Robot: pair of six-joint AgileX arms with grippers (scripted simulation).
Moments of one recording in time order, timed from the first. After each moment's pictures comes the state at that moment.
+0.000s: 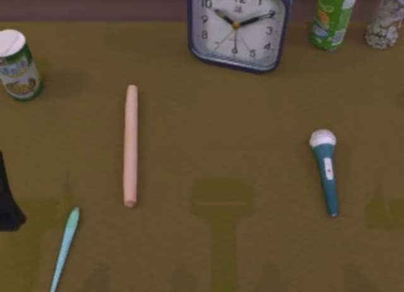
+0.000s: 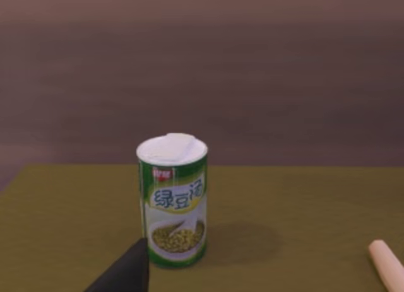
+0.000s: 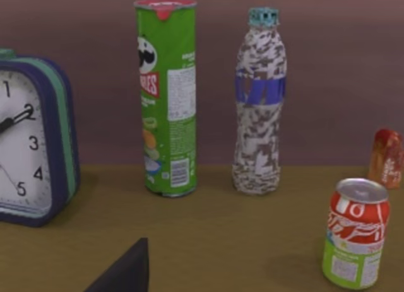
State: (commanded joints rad) left arm 0.00 0.00 0.00 0.00 0.00 0.00; right arm 0.00 0.00 0.00 0.00 0.00 0.00
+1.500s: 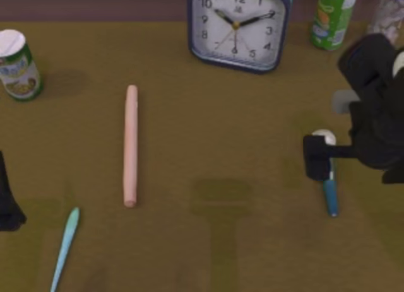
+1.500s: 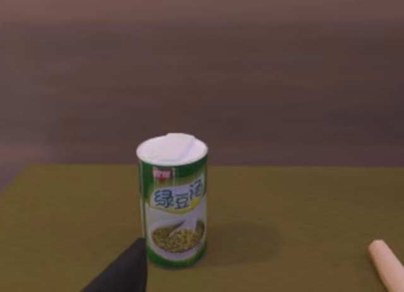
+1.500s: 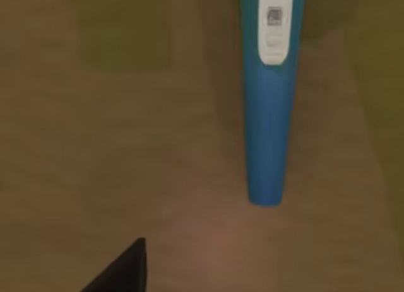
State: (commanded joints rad) left arm 0.00 0.00 0.00 0.00 0.00 0.00; right arm 0.40 1.71 1.10 -0.82 0.04 0.42
